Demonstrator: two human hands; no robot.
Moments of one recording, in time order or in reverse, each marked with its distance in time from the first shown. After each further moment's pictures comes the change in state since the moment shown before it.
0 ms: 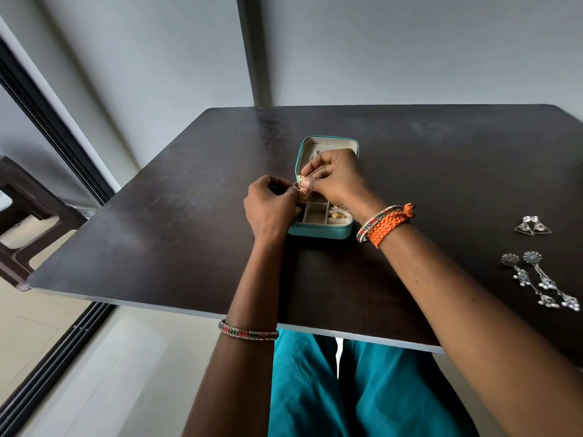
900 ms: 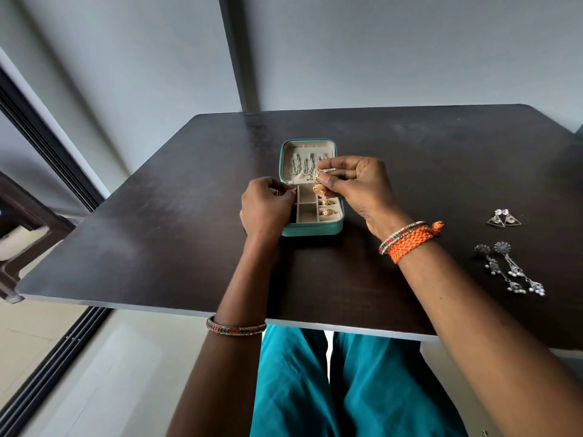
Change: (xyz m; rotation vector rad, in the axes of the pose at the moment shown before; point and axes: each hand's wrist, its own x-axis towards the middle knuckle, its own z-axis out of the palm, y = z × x) left_hand -0.003 0.003 0.009 0.205 -0.078 0.105; right_hand -0.034 0.011 -0.043 0.364 0.084 0.027
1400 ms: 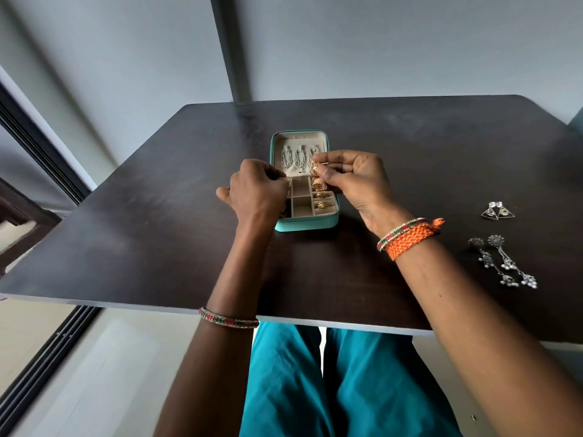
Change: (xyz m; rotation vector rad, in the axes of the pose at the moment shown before) left_hand 0.000 0.016 -0.003 0.212 0.105 0.075; right_hand -0.002 0.002 -0.004 0.079 -0.012 0.027
